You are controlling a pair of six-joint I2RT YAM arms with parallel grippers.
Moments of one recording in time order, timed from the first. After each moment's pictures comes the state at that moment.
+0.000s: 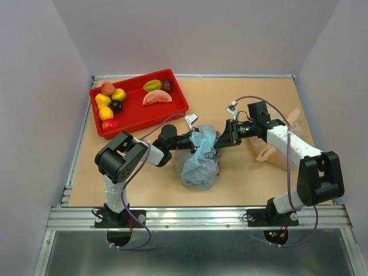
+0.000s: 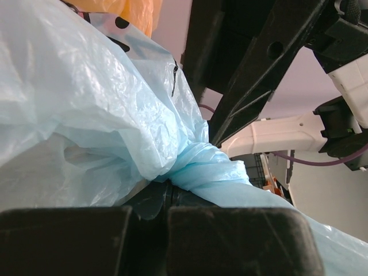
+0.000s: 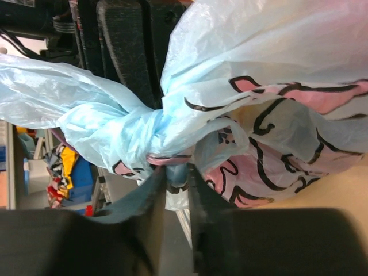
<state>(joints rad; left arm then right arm) -0.69 1.86 0.72 1.16 0.82 -1.32 0.25 1.47 0.97 -0.41 -1.05 0.27</state>
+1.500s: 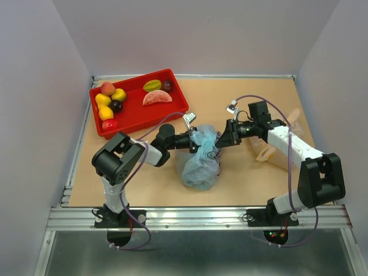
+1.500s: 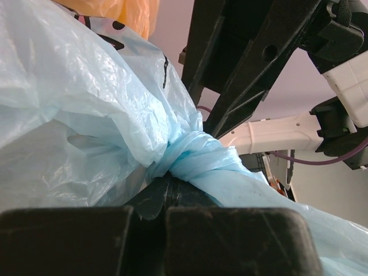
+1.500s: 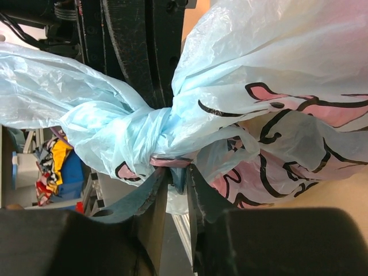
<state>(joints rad) -0.67 1.83 0.70 1.16 0.82 -1.31 0.25 1.45 0.97 -0.41 -1.07 0.23</state>
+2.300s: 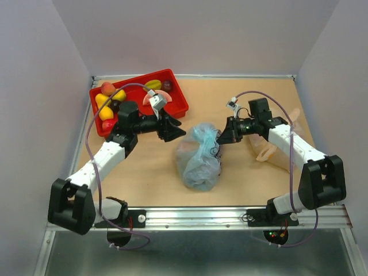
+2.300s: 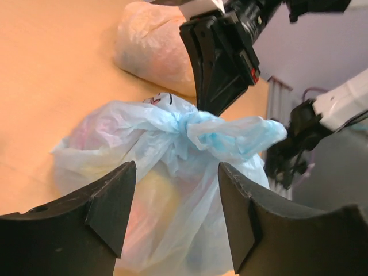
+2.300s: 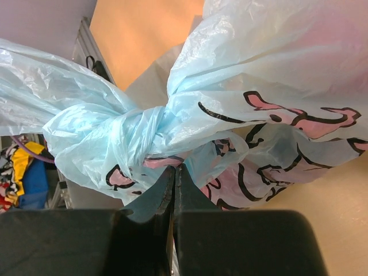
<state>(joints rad) -0.35 1.28 0.78 0.38 0.94 -0.34 0.26 1.43 1.00 -0.44 -0.98 0.16</state>
